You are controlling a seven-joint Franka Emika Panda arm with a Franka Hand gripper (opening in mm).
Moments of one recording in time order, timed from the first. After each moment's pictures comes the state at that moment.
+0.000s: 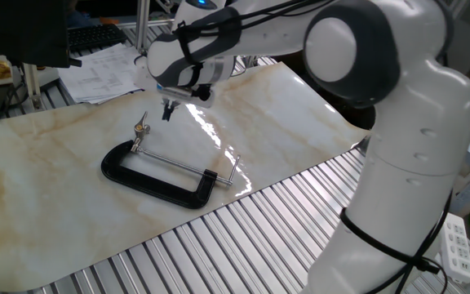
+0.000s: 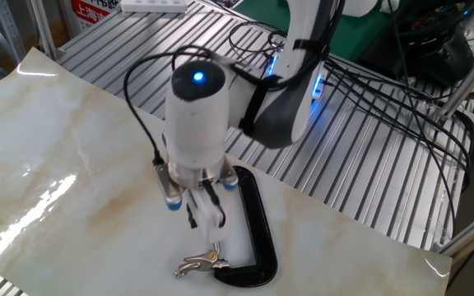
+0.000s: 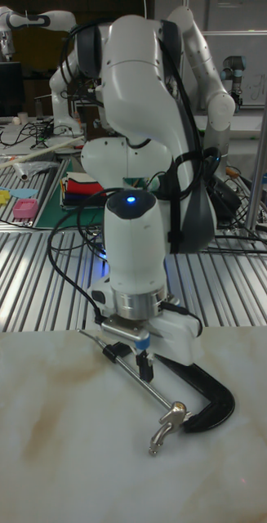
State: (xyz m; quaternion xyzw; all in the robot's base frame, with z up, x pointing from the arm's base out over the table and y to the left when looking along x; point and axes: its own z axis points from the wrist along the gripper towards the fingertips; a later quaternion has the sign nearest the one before) arm 0.602 0.036 0.170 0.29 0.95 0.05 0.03
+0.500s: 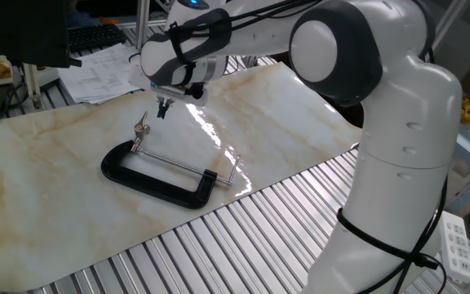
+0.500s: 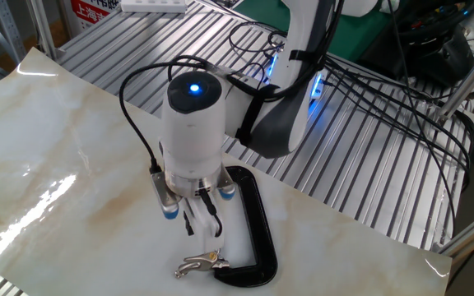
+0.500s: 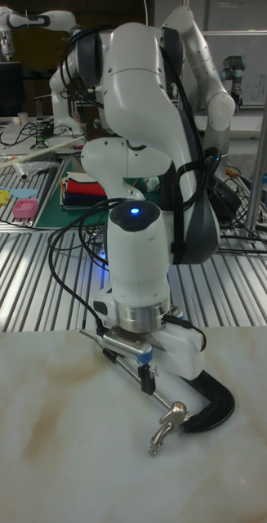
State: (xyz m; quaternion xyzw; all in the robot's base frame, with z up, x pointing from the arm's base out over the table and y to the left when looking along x) arm 0.619 0.038 0.162 0.30 0.95 0.05 0.04
